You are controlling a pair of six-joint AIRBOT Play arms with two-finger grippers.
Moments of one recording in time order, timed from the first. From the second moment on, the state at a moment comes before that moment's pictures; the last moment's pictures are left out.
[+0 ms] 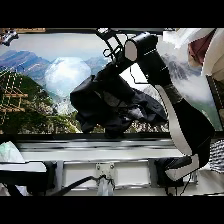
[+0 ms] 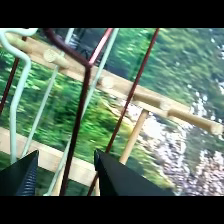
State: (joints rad) left arm 0.61 -1.58 1.42 1.61 -1.02 -1.33; right arm 0.57 -1.69 2.00 -1.50 1.40 1.42
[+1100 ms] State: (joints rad) left arm 0.60 -1.58 1.42 1.58 -1.05 -1.32; right arm 0.57 -1.69 2.00 -1.50 1.40 1.42
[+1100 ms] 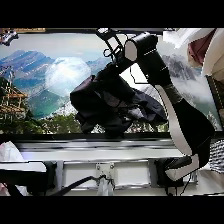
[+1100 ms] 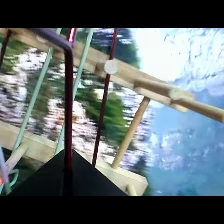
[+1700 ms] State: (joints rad) left arm 0.51 -1.38 1.42 1.56 -1.00 -1.26; right arm 0.57 -1.69 2.00 -1.49 1.45 1.42
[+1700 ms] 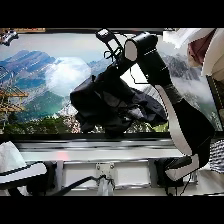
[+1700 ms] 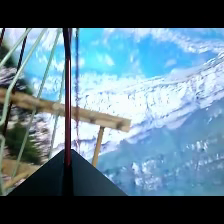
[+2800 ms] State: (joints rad) left arm 0.48 -1.07 1.38 0.61 -0.99 -0.92; right arm 0.57 -1.69 2.00 -1.50 1.38 1.42
